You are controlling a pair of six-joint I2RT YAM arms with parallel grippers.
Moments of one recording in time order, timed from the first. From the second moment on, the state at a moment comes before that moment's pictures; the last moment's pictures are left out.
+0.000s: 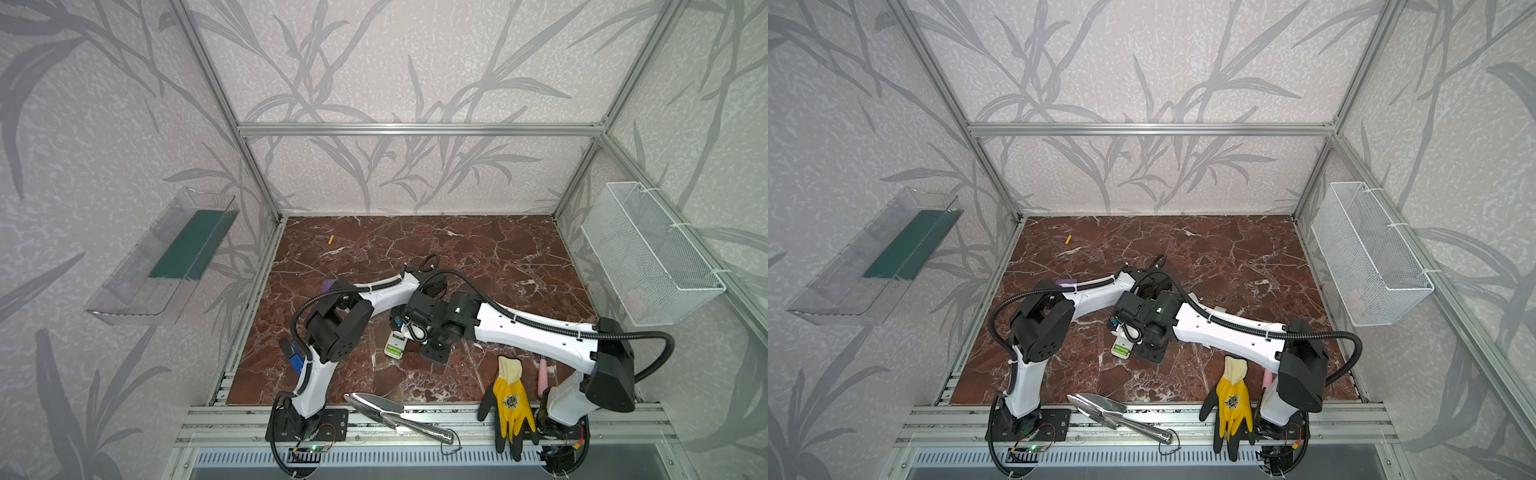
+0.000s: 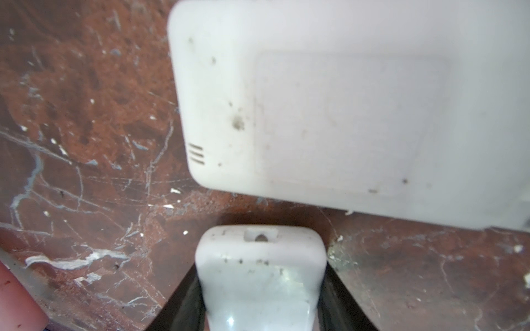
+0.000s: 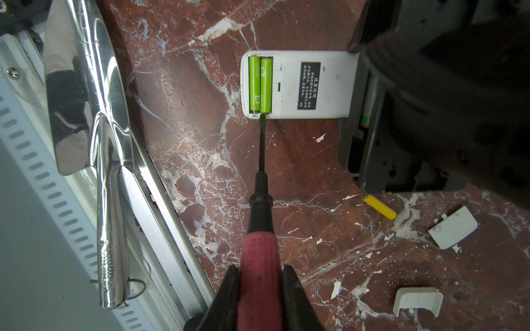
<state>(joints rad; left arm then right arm) -0.81 2.07 1.49 -1.06 -0.15 -0.52 1.10 1.61 1.36 -1.08 0.00 -0.10</state>
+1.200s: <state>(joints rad) -0.81 2.08 1.50 -1.07 -0.17 -0.52 1.10 1.64 1.39 -1.10 -0.01 -0.10</state>
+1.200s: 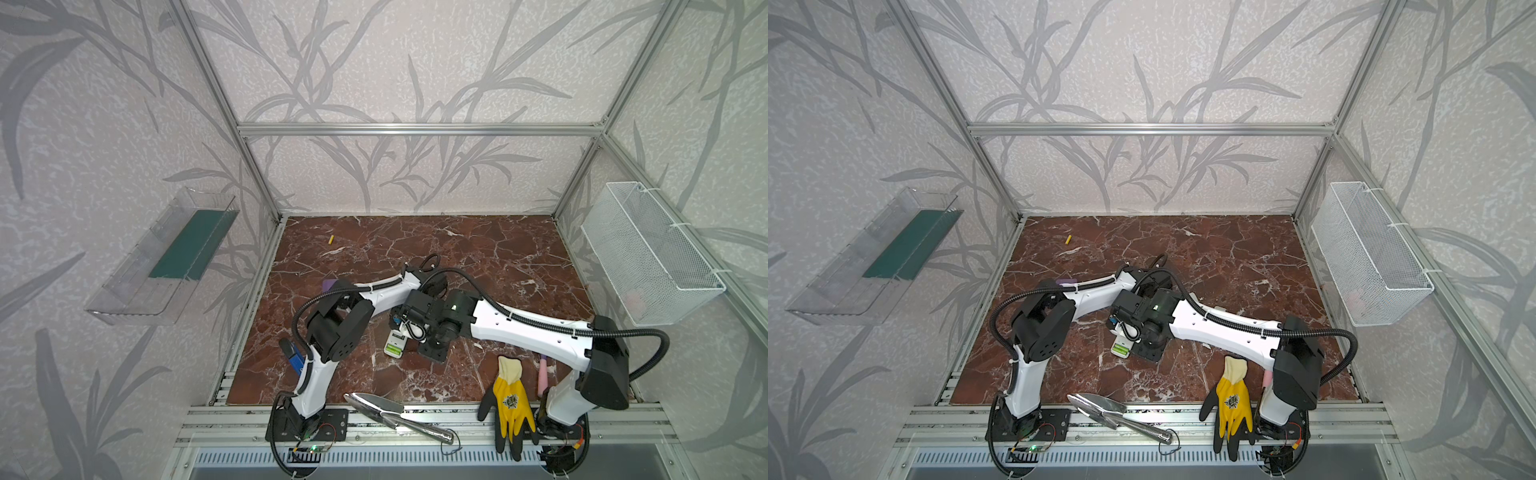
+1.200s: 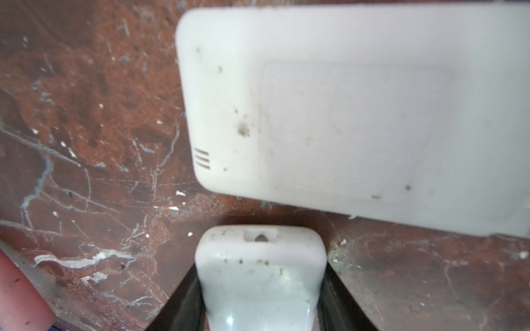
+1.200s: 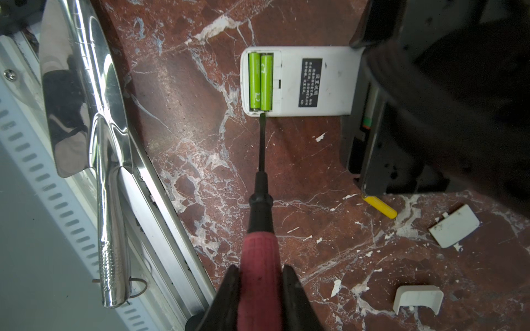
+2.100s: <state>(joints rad) -0.79 2.08 1.51 -1.07 -0.17 -0.52 1.11 1.71 1.45 -1.17 0.00 -0.09</state>
